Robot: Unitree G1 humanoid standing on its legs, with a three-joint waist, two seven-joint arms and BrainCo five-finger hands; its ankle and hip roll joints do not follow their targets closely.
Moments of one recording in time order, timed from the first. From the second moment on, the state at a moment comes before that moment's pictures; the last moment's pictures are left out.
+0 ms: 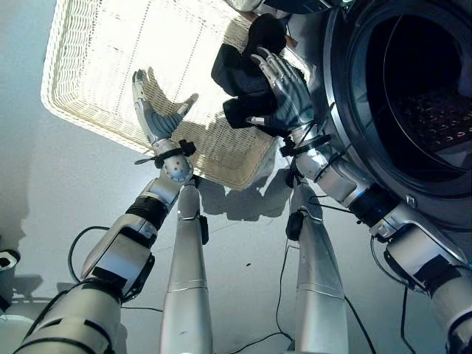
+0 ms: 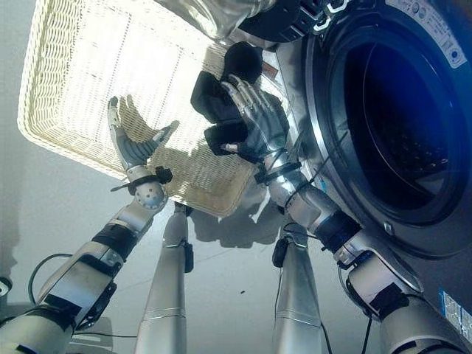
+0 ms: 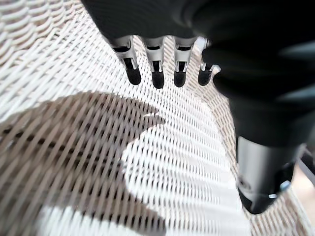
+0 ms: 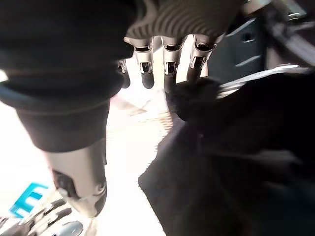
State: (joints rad) left arm -0.95 0.43 -0.45 0.85 -0.09 -0.40 1.00; right arm -1.03 -0.53 0.69 0.38 -0.42 -0.13 -0.64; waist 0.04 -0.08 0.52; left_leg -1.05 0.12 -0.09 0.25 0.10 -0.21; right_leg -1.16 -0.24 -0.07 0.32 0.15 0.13
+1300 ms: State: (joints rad) left arm -1.01 0.40 -0.54 0.89 -0.10 -0.40 0.99; right arm -1.24 -0.48 0.87 0.77 -0.51 0.25 -0.44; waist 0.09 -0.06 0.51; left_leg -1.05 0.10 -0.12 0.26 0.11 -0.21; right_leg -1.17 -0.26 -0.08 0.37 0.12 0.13
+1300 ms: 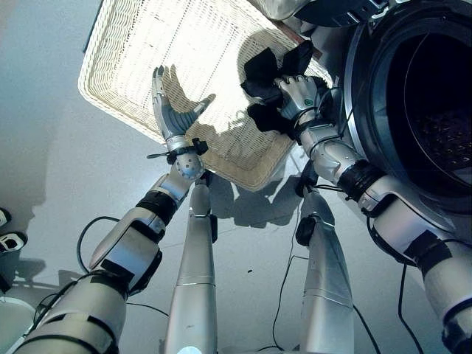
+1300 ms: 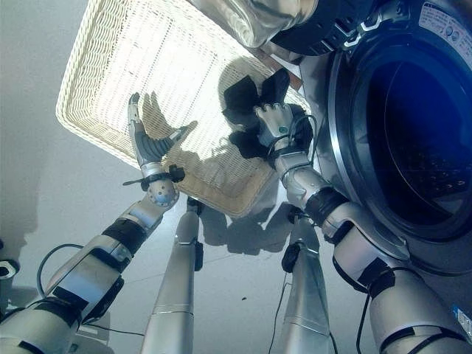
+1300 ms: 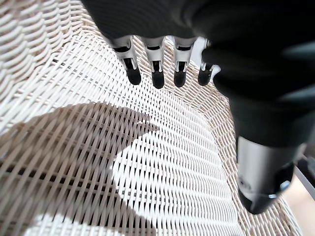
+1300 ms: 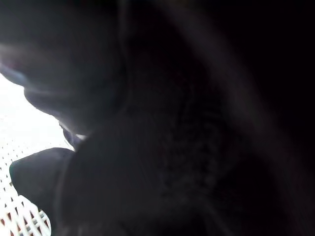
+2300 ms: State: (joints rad) left arm -0.98 0.41 -0.48 0.84 -0.10 -0.36 1.00; right arm -0.97 -0.44 0.53 0.50 0.65 -0.09 -0.14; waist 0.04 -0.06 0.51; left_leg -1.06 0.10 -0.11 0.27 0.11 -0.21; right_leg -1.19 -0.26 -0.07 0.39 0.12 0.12
